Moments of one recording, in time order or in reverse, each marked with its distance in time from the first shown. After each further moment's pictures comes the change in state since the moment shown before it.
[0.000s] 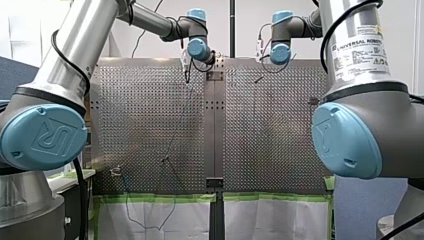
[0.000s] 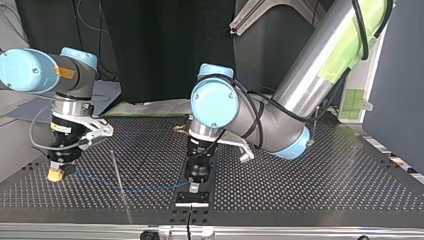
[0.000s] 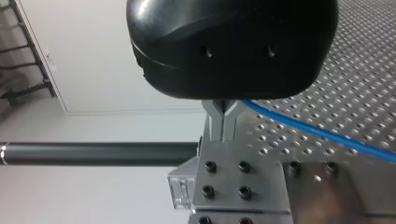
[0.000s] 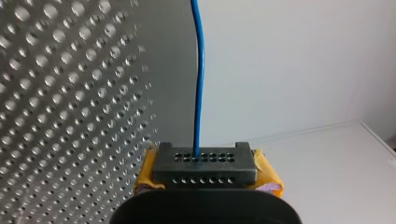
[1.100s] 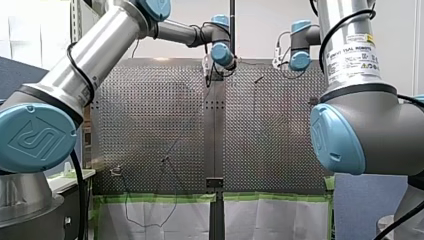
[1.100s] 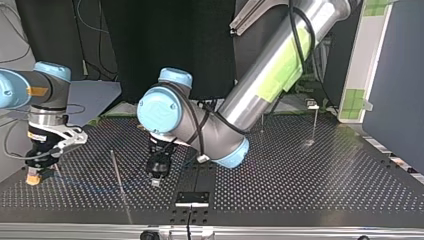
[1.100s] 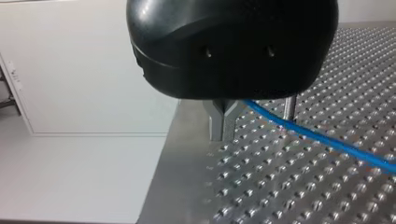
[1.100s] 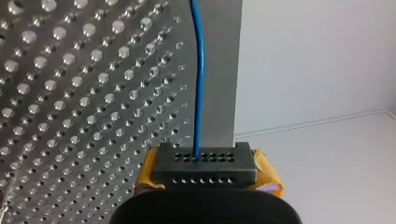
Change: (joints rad) left arm -0.121 -0.239 0.314 -0.129 -0.066 0.016; right arm -0.158 0.070 -0.040 0.002 -0.154 0.046
